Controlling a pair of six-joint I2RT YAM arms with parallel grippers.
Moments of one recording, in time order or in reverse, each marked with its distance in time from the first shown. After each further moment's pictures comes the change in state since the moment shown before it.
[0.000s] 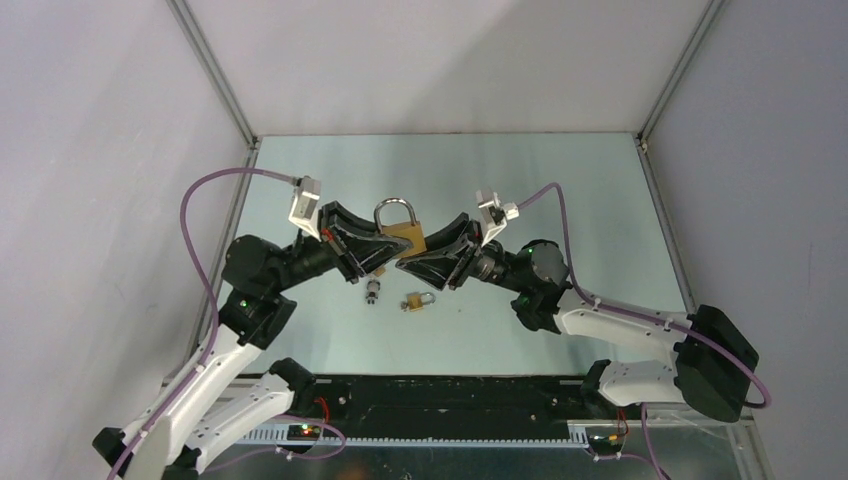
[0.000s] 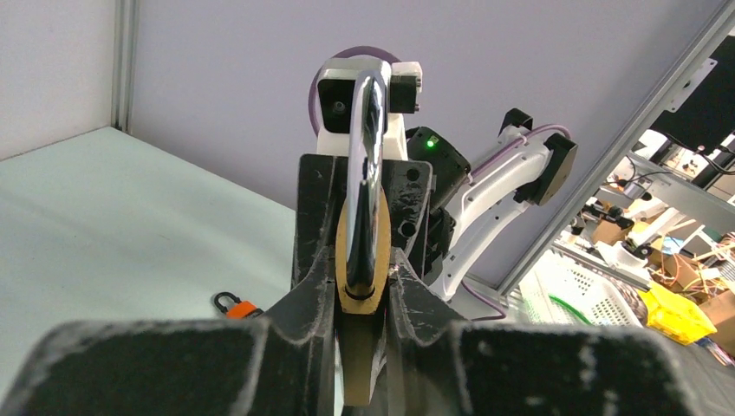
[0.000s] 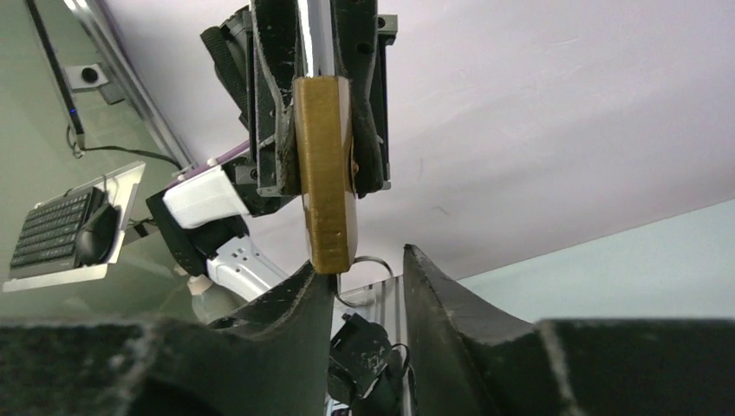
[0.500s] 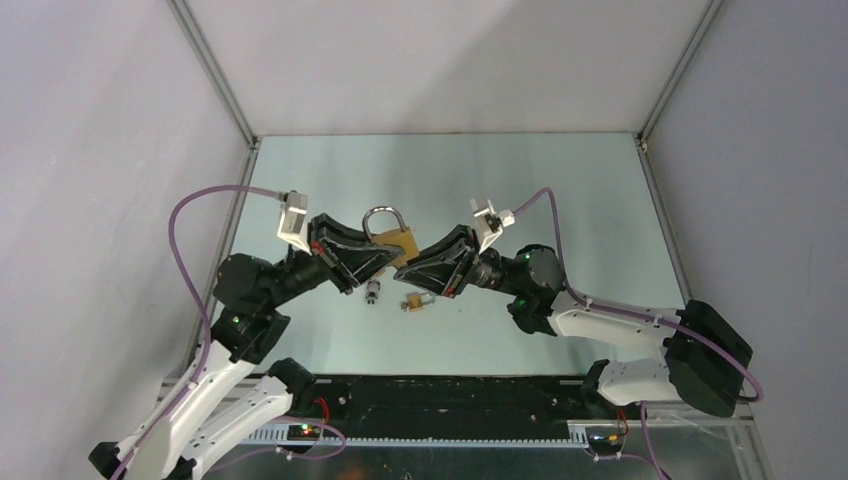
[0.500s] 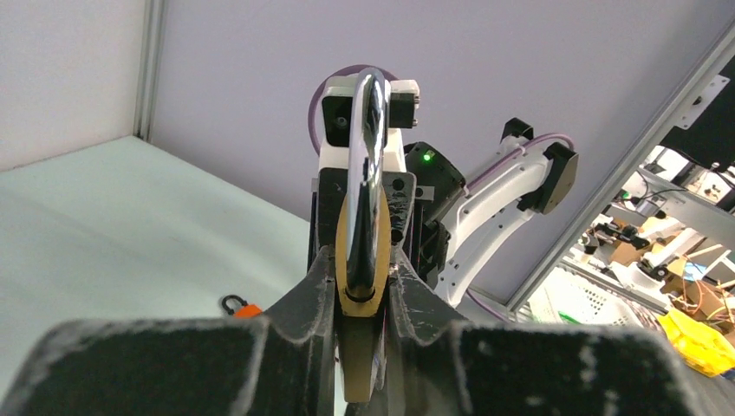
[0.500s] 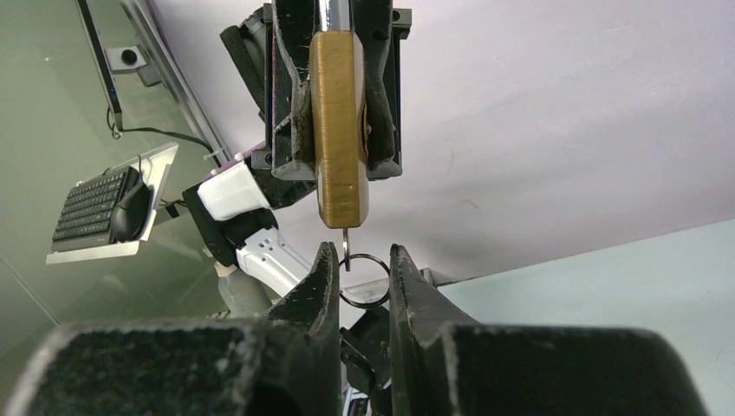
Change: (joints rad) left arm -0.011 -0.094 -0.043 -0.013 -0.080 0.008; right arm 0.006 0.047 -0.018 0.101 -0.072 0.041
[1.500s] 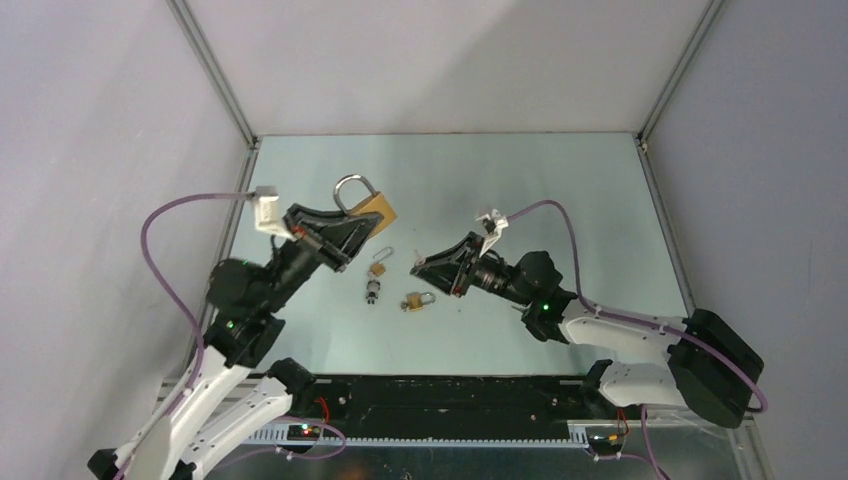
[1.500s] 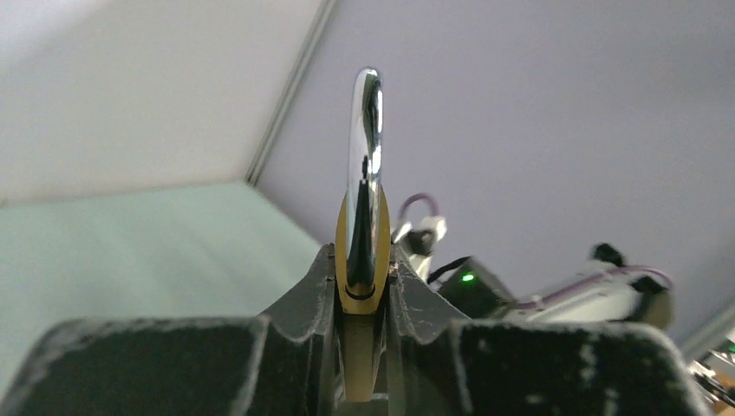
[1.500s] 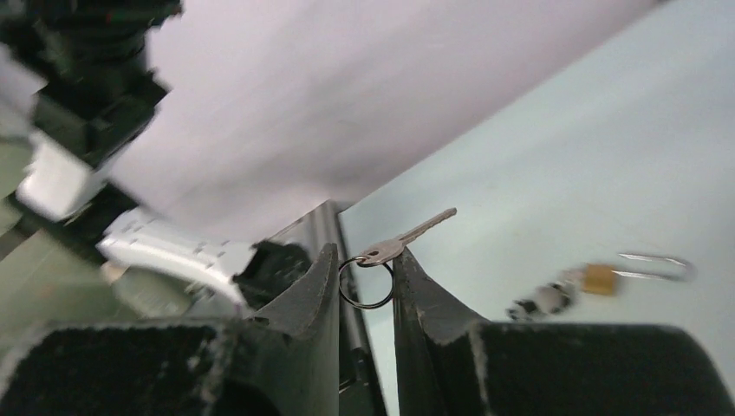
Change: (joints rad) left arm 0.000 -0.072 -0.027 0.001 -0.328 -0.010; right arm -0.039 -0.039 -0.156 -0.187 0.118 -0.066
